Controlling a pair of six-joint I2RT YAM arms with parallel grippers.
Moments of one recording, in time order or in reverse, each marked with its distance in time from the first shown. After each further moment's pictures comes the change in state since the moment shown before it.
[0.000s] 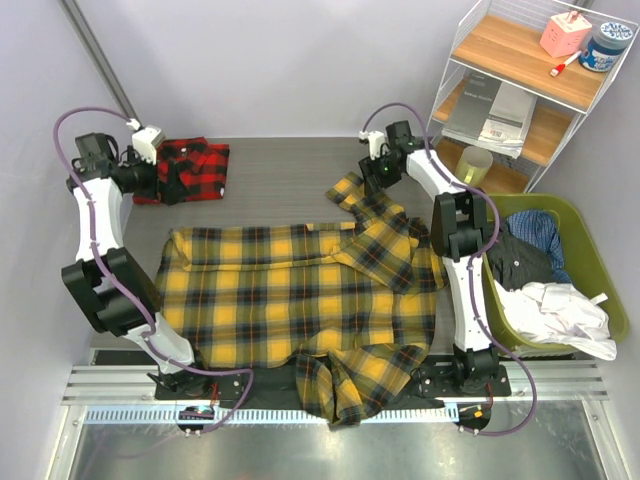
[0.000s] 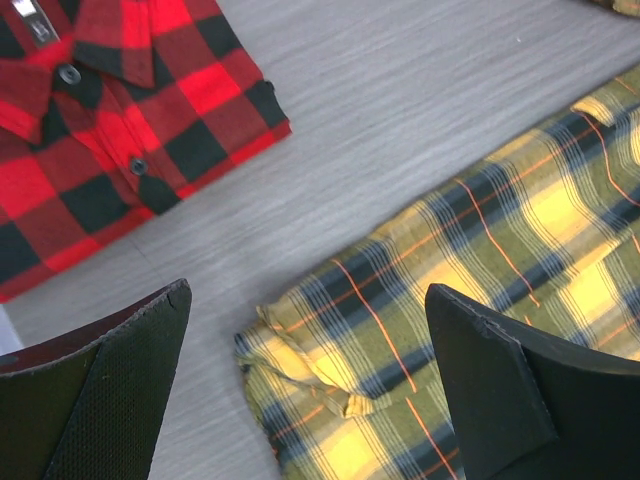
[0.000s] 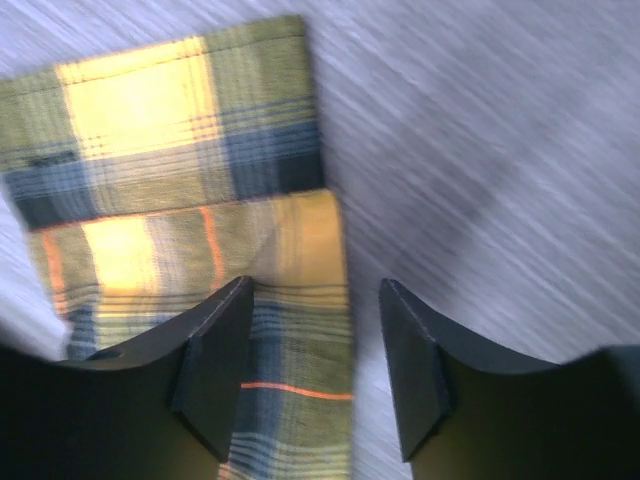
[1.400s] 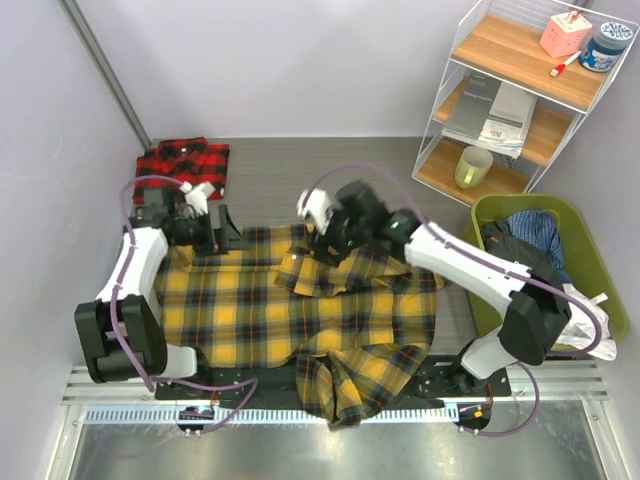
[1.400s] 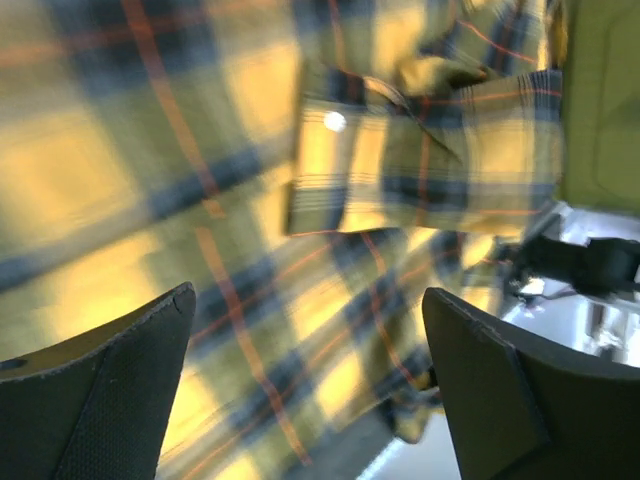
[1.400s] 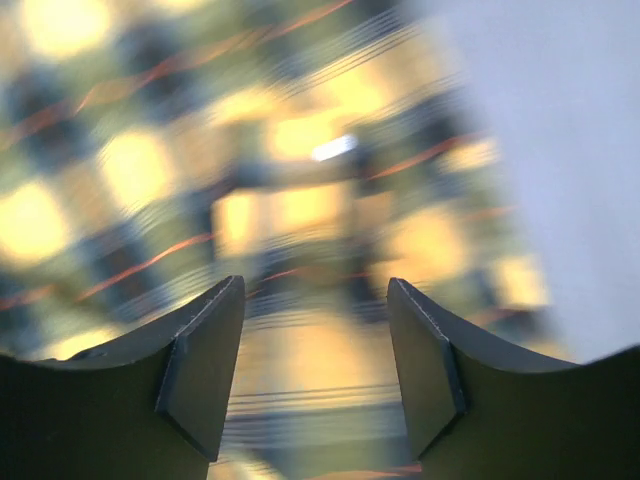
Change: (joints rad) left arm -0.235 -0.330 -0.573 0.072 0.055 -0.588; right arm 0.610 -0.966 -0.946 0.252 0.071 -0.006
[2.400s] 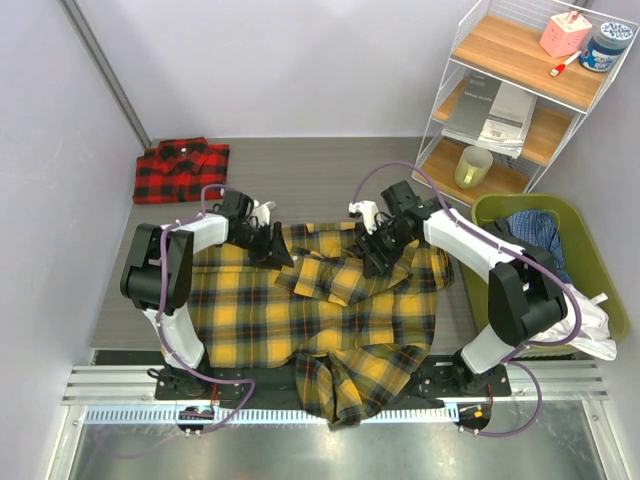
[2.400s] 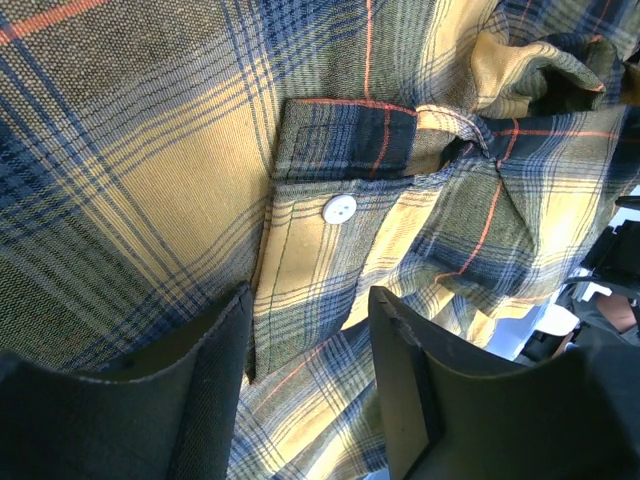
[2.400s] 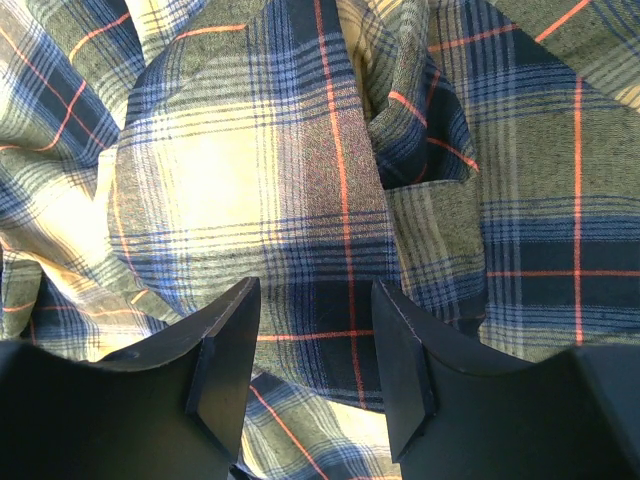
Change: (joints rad) left arm -0.382 0.460 0.013 0.319 -0.063 -0.248; right arm -0.377 0.073 -0.106 -0.285 -0.230 0.019
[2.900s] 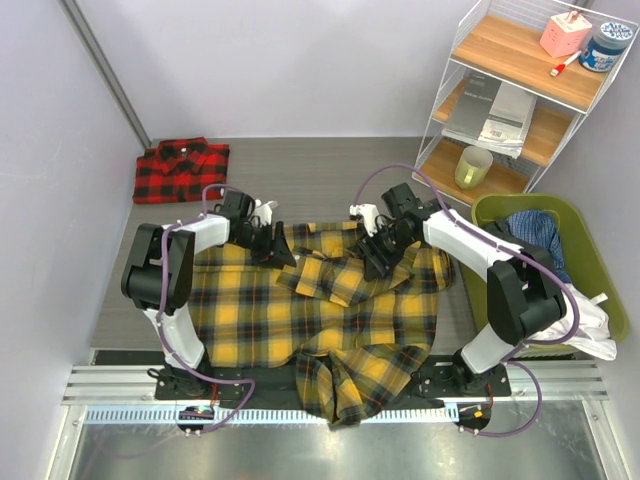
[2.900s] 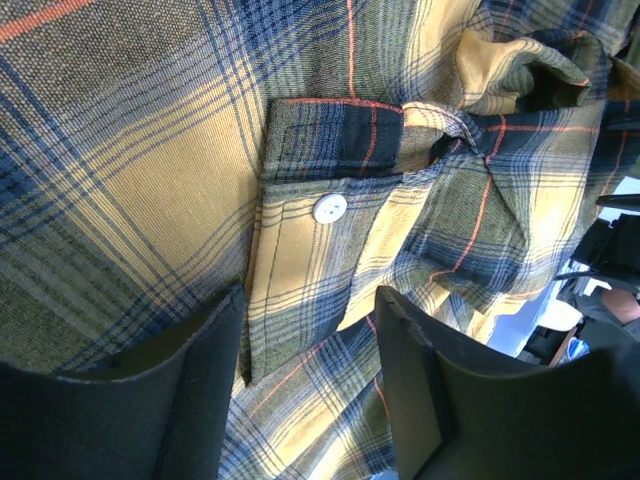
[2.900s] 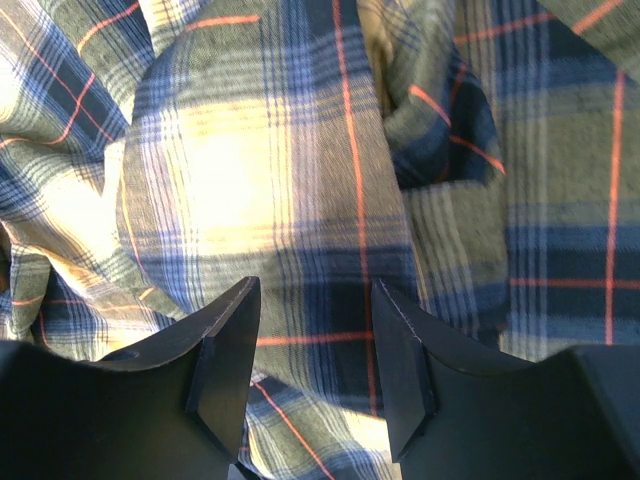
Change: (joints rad) left arm -0.010 -0.005 -0.006 0.023 0.017 0.001; right arm -0.005 0.006 -0.018 -0.005 -0.024 -0.001
